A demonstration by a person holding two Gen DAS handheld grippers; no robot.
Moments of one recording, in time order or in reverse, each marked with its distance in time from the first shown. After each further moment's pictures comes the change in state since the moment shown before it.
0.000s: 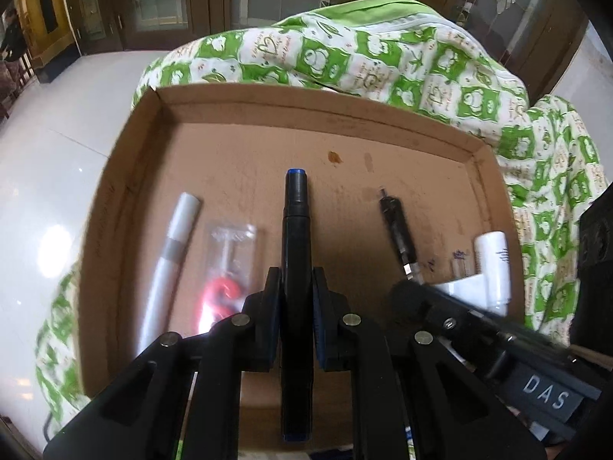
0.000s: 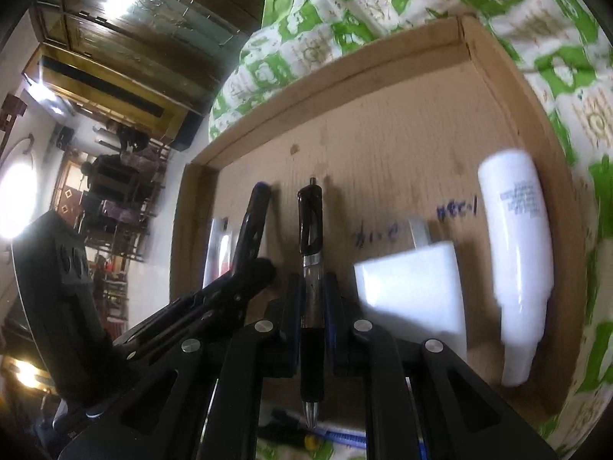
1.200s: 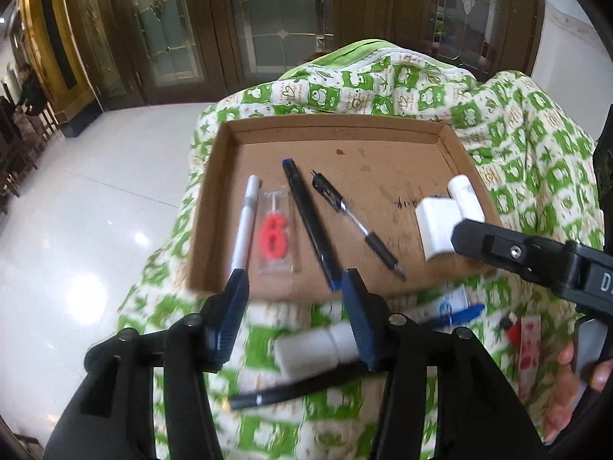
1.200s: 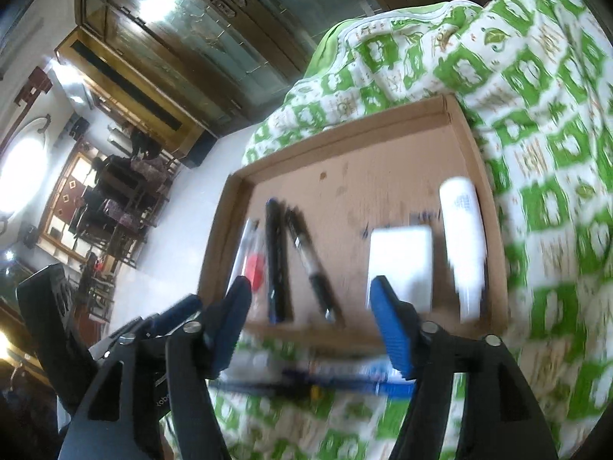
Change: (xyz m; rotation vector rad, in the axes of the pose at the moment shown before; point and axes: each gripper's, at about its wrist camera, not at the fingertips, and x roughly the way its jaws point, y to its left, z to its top) left arm -0.103 -0.002 -0.088 0.119 -0.176 0.119; right arm -0.070 0.030 -0.042 -0.117 -0.129 -0.014
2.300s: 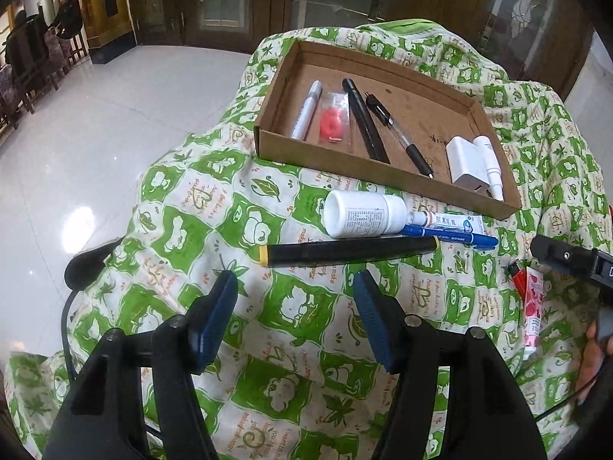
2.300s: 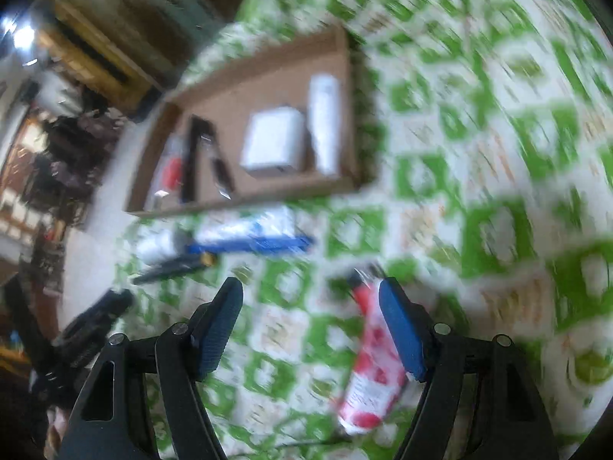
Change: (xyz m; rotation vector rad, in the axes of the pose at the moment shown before) left arm -0.007 0.041 -0.085 -0.235 0.105 -0.011; right arm -0.012 -0.037 -0.033 -0.081 0.143 -0.209
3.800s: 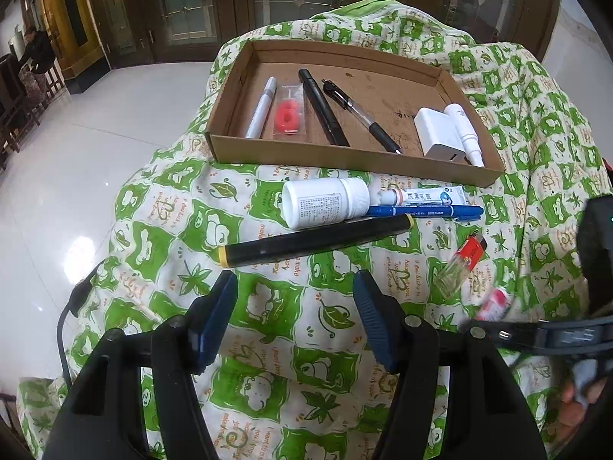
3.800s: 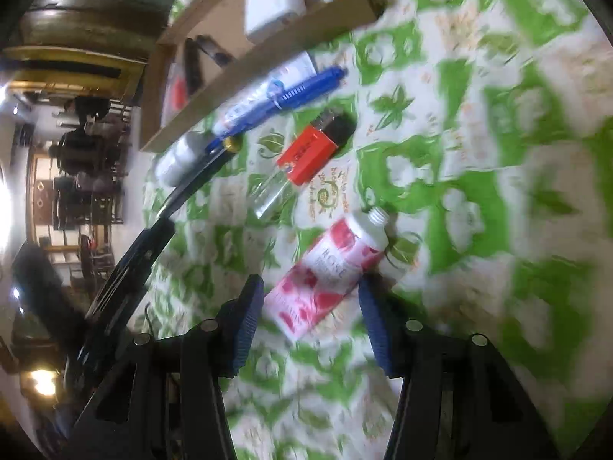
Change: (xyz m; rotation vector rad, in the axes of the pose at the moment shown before) left arm 0.001 -0.028 -0.005 0.145 -0.001 -0.008; right arm 0.067 0.003 -0.077 0.317 0.310 0.154
